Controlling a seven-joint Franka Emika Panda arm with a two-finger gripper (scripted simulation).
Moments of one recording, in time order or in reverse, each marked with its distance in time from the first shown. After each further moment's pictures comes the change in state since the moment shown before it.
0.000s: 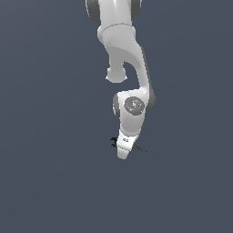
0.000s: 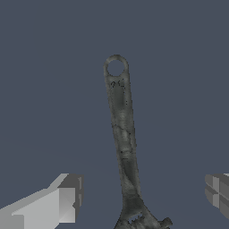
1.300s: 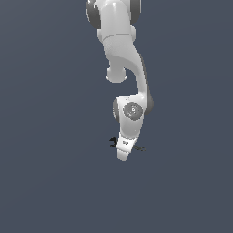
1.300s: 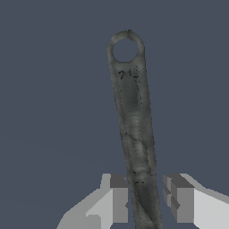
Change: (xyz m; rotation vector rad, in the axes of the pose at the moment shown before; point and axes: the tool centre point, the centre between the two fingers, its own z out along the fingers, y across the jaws) arm -0.001 -0.003 0.030 0.002 0.001 -0.009
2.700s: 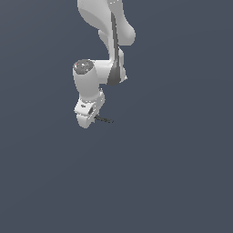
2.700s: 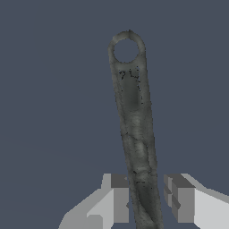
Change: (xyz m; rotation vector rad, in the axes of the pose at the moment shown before) arm -0.200 -0.041 -0.103 -0.001 -0.002 0.006
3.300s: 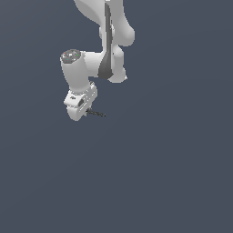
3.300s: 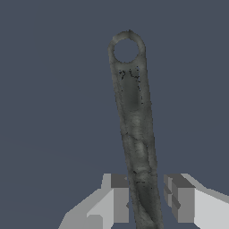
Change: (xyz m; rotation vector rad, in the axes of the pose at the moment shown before) arm -0.045 -0.007 -0.024 0.000 0.001 0.001
